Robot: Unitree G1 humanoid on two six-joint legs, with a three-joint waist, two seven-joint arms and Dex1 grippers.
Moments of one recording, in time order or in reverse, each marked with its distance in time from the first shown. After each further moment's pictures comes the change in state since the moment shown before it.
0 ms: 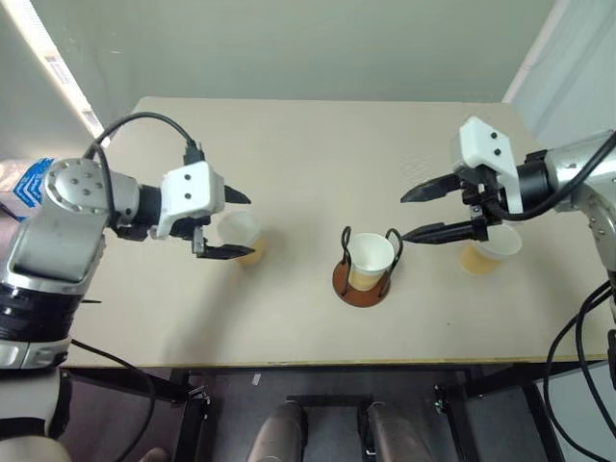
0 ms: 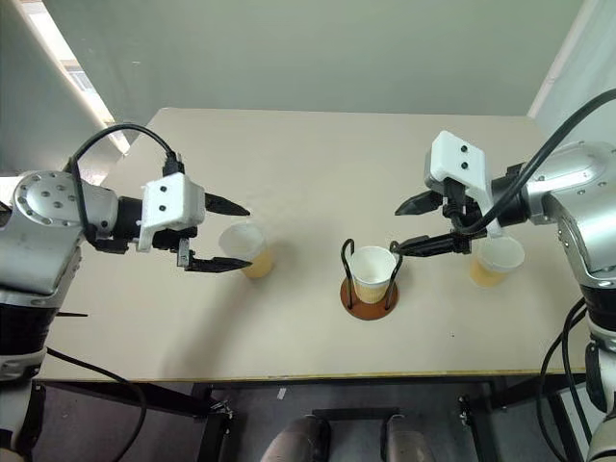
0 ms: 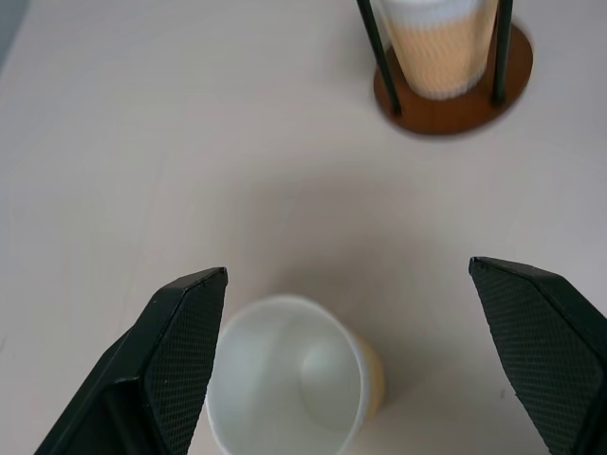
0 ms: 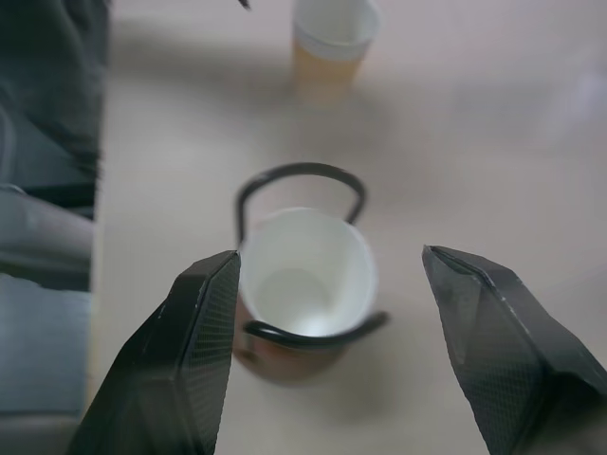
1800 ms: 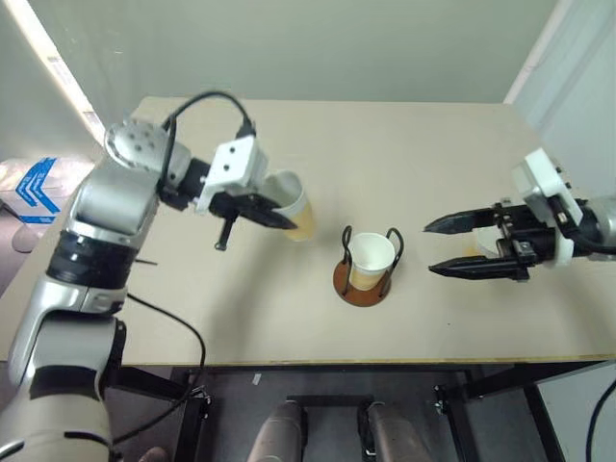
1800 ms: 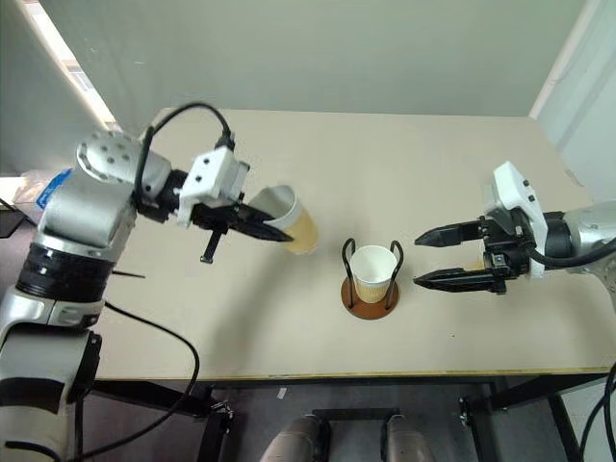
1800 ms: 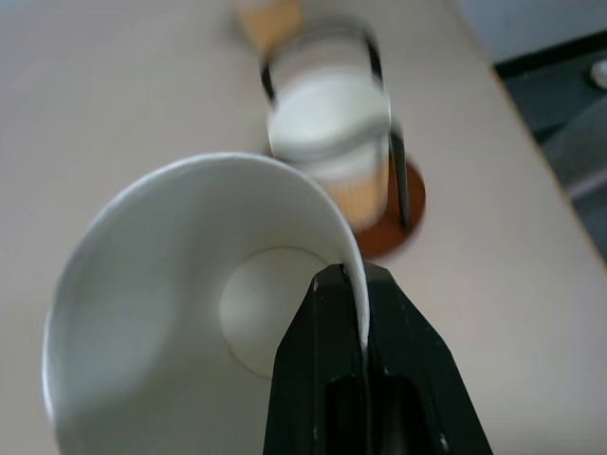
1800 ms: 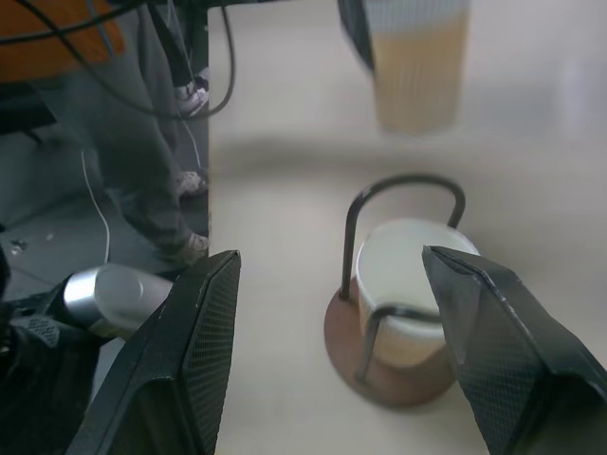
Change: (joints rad) left arm -0.360 -0.210 -0.129 0.162 -0.148 0.063 -0.262; right arm 0.376 -0.117 -0.293 -0.075 0.348 -0.079 -0.039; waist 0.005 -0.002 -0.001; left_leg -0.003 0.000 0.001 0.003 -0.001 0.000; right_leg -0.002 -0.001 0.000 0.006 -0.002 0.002
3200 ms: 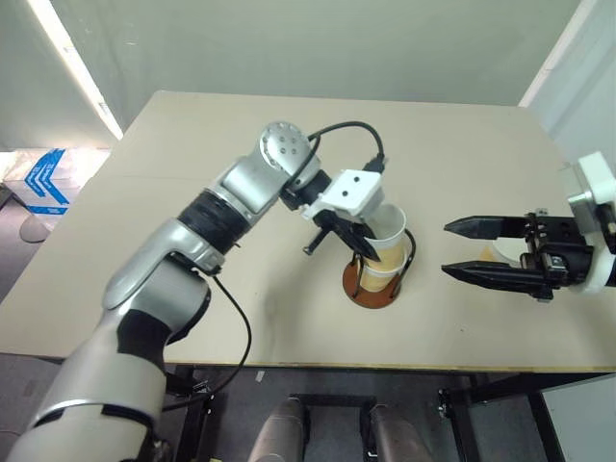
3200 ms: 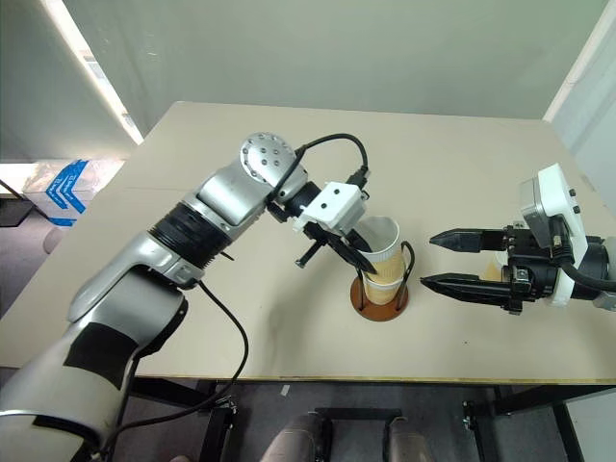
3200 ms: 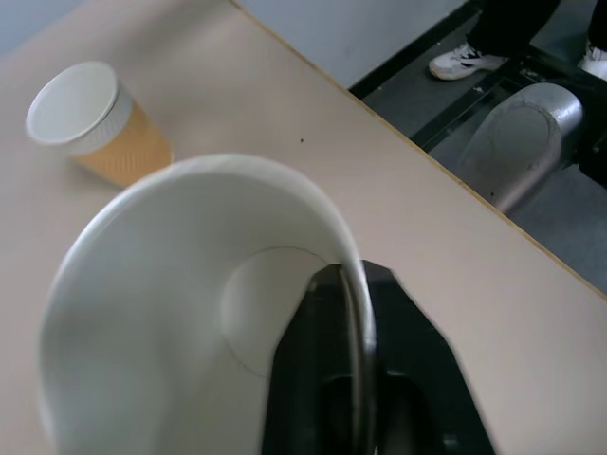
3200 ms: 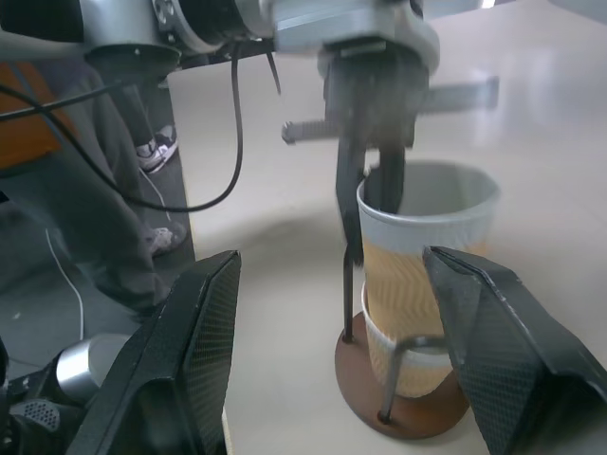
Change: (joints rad) left arm -0.254 -0.358 -0.465 0.389 -0.023 -0.389 -0.002; right arm 0.210 -0.038 -0.264 -0.200 0.294 0.120 -0.308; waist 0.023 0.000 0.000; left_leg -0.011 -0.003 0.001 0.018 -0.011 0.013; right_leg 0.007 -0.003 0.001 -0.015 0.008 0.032
